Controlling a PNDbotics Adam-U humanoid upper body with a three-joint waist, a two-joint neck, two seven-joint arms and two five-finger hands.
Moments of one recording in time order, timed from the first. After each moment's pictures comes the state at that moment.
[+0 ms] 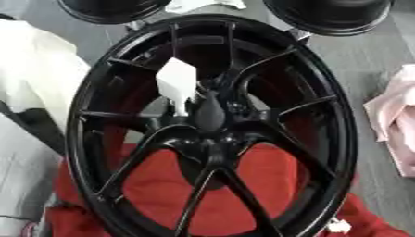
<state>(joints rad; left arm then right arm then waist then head) -0.92 1.09 -0.20 -1.99 0.08 -0.33 -0.73 -0.24 -0.57 -0.20 -1.98 0.15 0.19 -0.47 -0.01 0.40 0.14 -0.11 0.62</state>
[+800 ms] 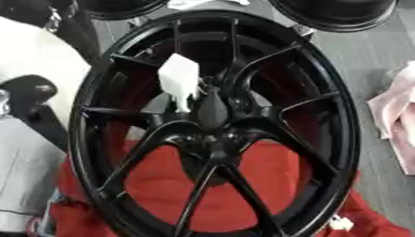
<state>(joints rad) -1.06 1.01 -0.38 -1.96 -0.05 -0.25 -0.86 -0.24 -0.57 -0.19 -1.98 0.13 0.19 -0.45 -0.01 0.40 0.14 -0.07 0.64</state>
